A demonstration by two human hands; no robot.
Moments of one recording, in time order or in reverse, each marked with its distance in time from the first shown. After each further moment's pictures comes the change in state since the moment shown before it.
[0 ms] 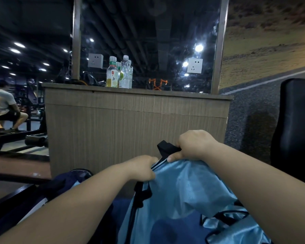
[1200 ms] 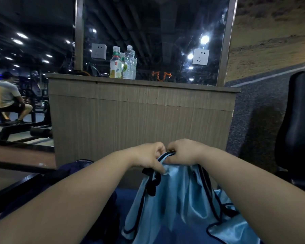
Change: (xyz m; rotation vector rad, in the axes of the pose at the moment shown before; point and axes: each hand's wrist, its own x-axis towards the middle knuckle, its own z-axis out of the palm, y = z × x) left_hand -0.003 -0.002 -0.006 -0.392 -0.058 0.107; right_hand -0.004 -0.034 0.025 0.461 -0.152 -0.075
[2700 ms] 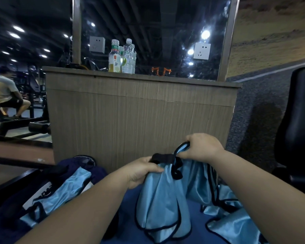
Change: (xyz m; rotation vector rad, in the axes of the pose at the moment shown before) left_hand -0.005 -0.045 0.050 -0.880 0.042 -0.135; right_hand -0.003 0.042 0.012 -0.062 0.283 0.150
